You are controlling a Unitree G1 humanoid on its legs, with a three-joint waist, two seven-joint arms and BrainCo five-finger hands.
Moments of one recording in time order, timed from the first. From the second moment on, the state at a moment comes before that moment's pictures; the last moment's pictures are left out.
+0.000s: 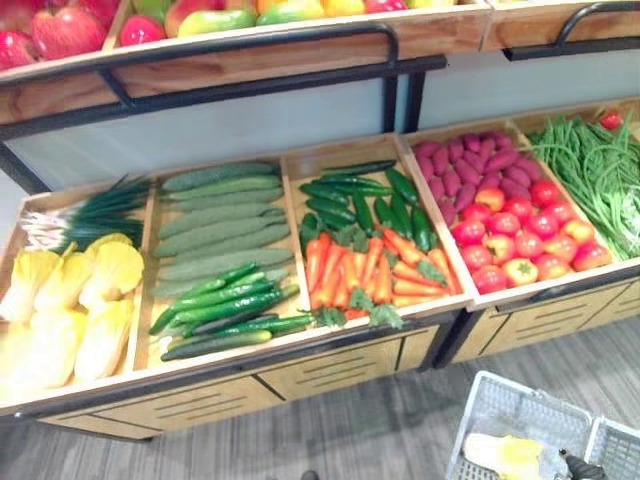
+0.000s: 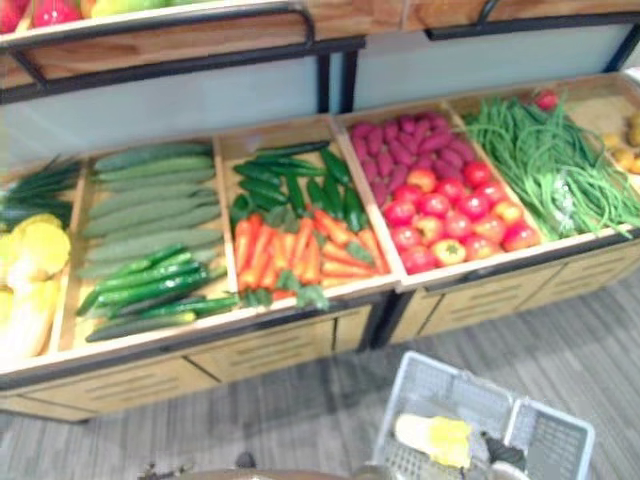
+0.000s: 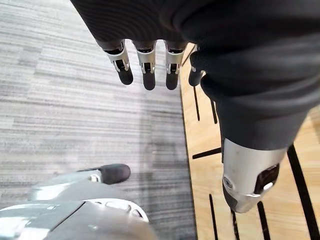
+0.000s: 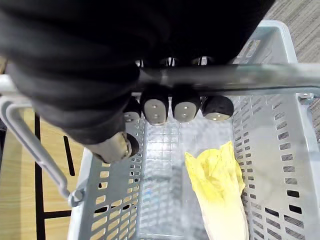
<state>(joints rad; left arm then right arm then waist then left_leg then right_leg) 0.19 0.03 0.39 1.03 0.13 -0.06 0.22 0.04 -0.25 -0.70 1.08 -0.11 -0.09 -0.10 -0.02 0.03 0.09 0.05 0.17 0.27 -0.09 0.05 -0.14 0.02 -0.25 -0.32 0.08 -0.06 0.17</state>
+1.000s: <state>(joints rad) 0.24 0.25 0.33 0.10 0.74 -0.12 0.50 0.06 -0.26 -0.53 1.06 -0.11 -0.16 -0.12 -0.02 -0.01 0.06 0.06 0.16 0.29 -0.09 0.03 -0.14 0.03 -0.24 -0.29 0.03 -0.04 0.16</state>
